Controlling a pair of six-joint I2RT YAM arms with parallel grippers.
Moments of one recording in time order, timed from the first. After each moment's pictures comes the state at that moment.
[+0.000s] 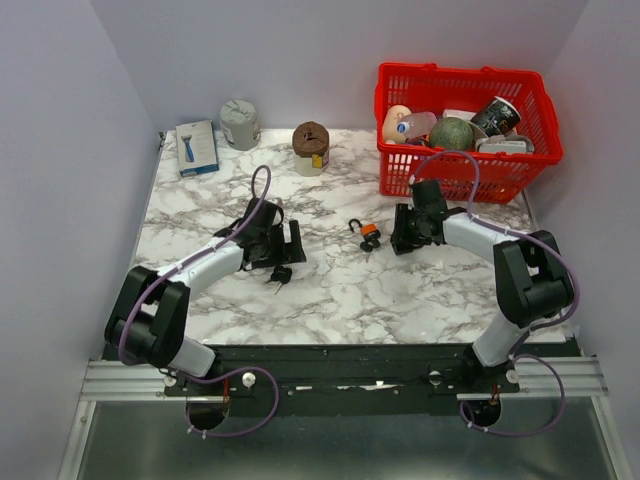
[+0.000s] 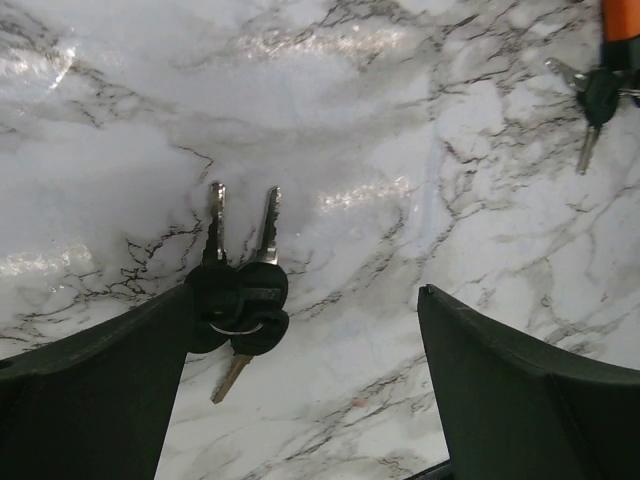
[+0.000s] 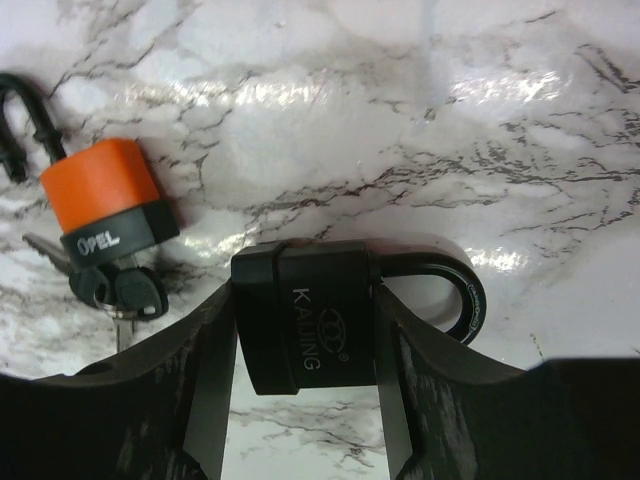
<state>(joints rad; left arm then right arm) -0.43 1.46 0.81 -0.29 0.15 -0.53 0.31 1.69 0.98 -0.25 0.00 0.31</state>
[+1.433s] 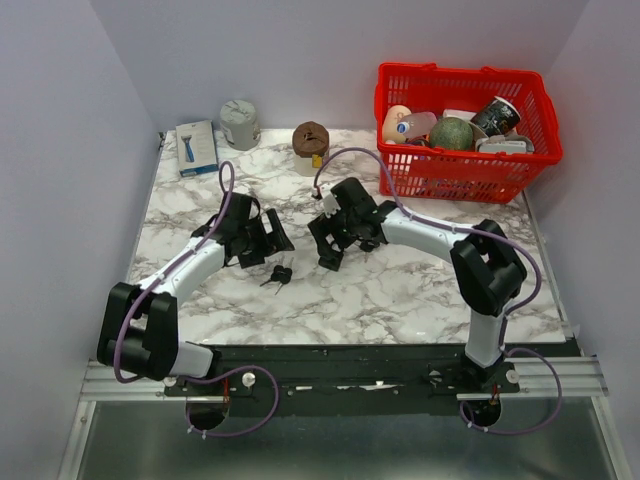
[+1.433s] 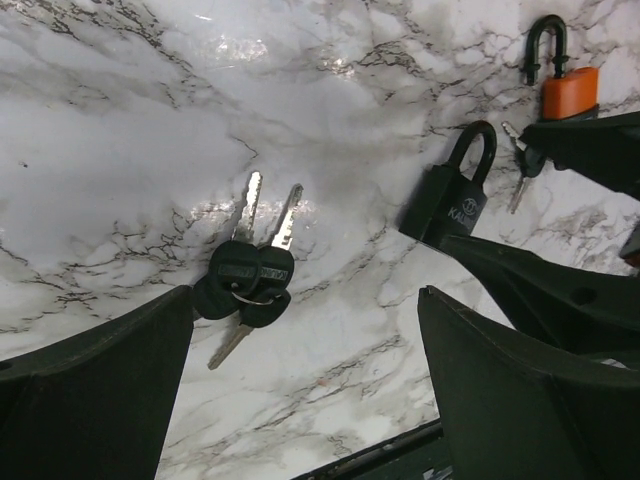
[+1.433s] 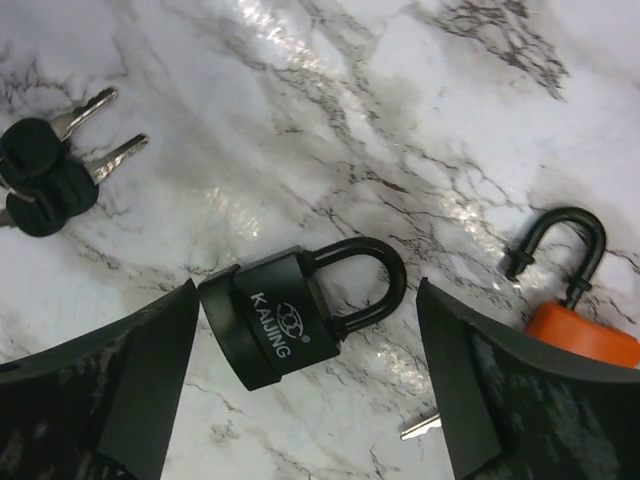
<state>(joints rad) -0.28 1.37 0.82 -0.36 0.26 -0.67 0.72 1.90 1.33 -0.31 -0.14 -0.01</state>
